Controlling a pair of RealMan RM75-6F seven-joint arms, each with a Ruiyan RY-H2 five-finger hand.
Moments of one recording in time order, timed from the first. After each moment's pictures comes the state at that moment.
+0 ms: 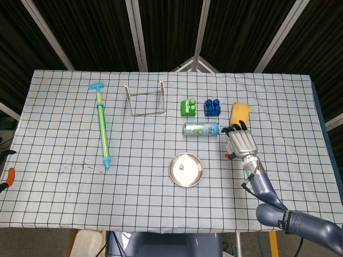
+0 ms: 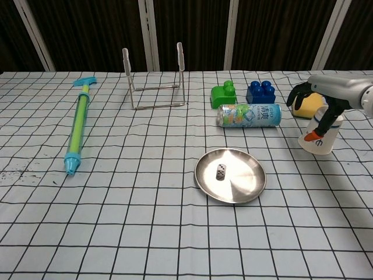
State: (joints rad) left arm -0.11 -1.09 -0.10 -1.57 1.35 1.42 0.04; right arm 0.70 -1.45 0.22 -1.44 -0.89 0.93 -0.44
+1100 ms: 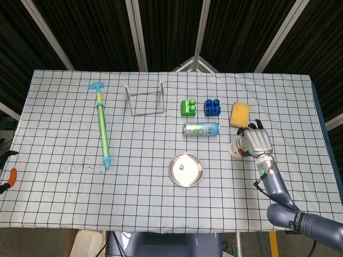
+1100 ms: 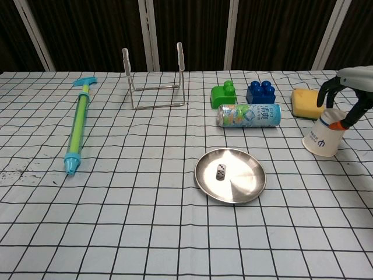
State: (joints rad) left arm -0.11 -1.09 -0.09 -1.58 1.34 1.42 0.07; right arm 0.68 -1.38 0.19 -1.44 -0.85 0.95 -0.43
